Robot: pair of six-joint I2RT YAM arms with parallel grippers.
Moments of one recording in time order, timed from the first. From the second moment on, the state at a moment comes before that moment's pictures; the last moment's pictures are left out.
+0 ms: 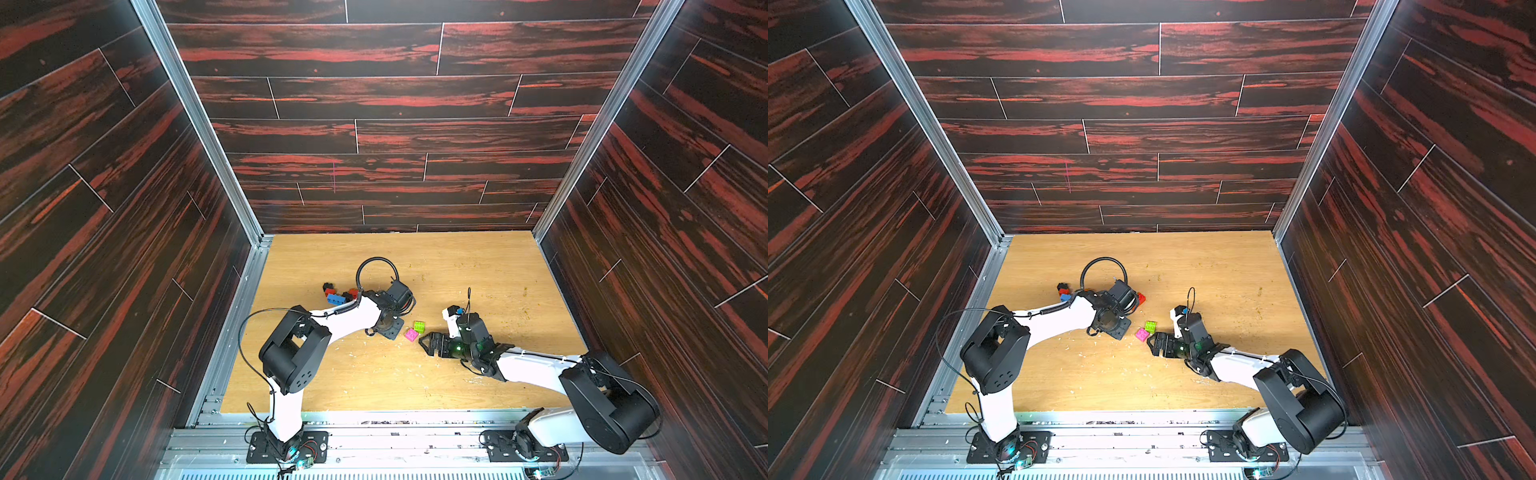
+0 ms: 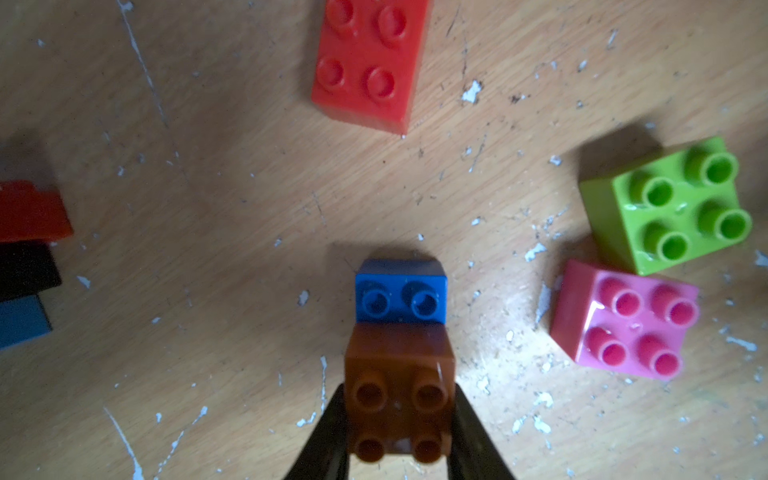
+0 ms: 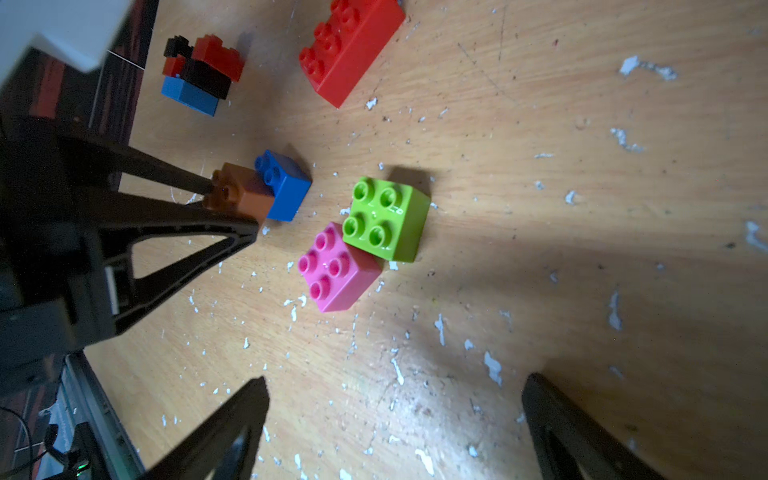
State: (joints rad) left arm -0.71 1.92 1.31 -0.65 -0.11 -0.15; right arm 0.61 1.43 0.46 0.22 -0.22 0.62
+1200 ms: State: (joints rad) left arm -0.71 1.97 1.37 -0.70 -0.12 -0.17; right arm 0.61 1.47 0.46 0.29 -0.26 0.63
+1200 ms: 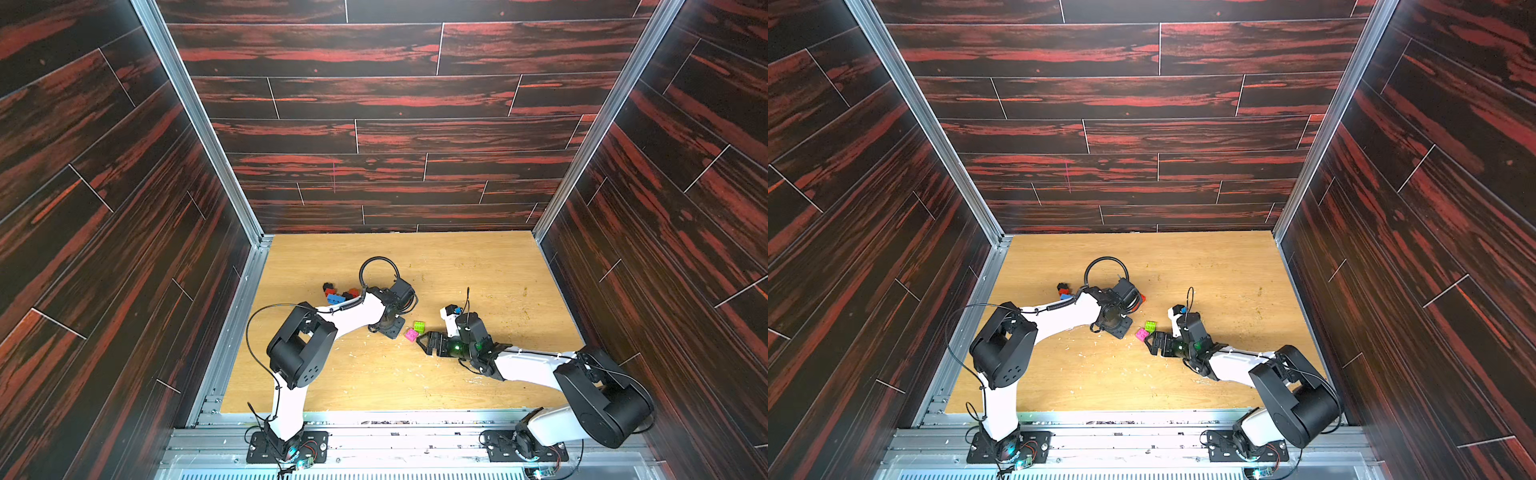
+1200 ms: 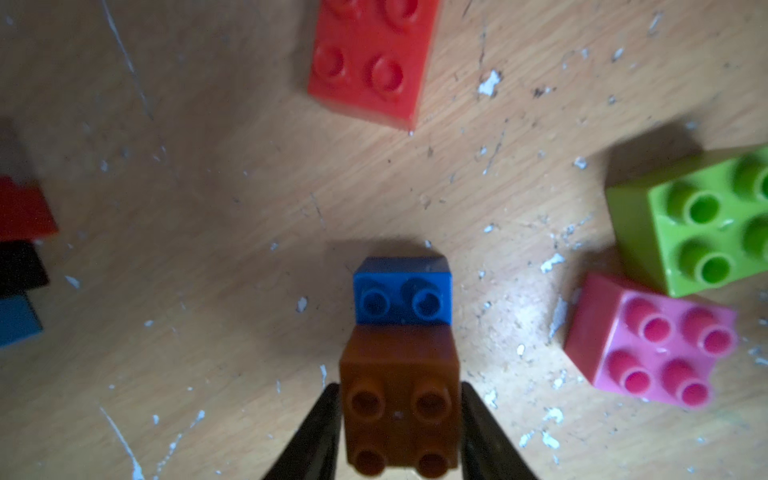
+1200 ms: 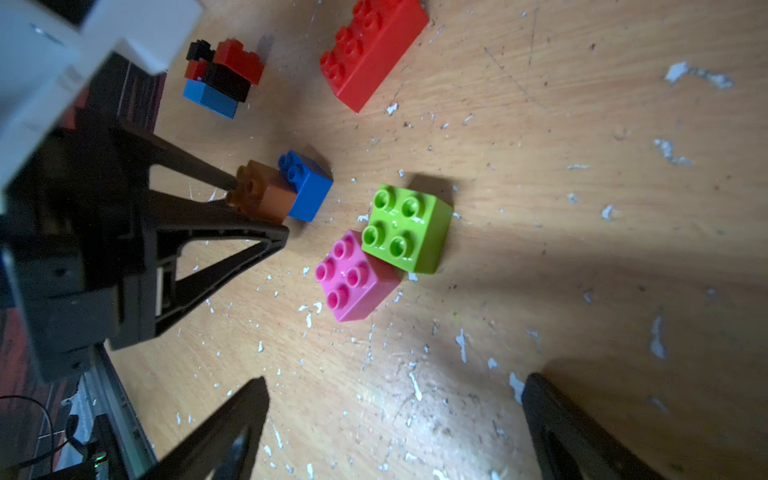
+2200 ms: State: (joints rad) left arm -0.70 1.85 0.98 -0.11 -0.12 -0.14; right arm 0.61 1.47 0.46 0.29 -0.26 0.63
